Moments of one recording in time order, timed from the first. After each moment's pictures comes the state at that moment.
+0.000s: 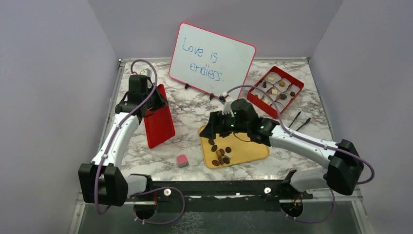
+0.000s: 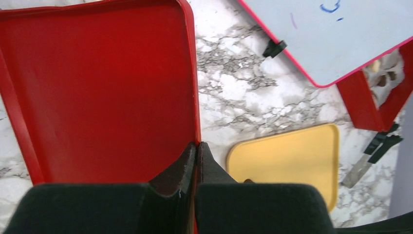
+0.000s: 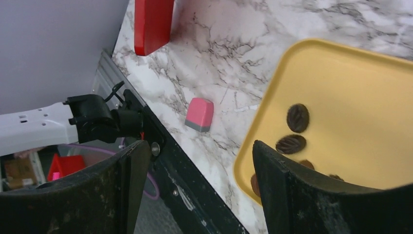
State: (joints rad) left arm -0.11 1.26 1.05 -0.49 0.19 -0.49; right arm 0.81 1.28 0.89 -0.12 -0.31 0.63
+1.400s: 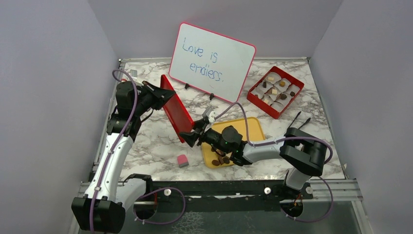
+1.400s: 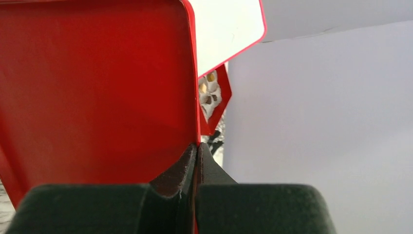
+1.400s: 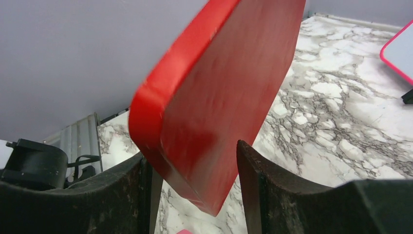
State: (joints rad) left arm -0.10 0.98 0.94 -0.26 0.39 -1.08; right arm 1.13 1.69 0.73 1.09 0.06 0.23
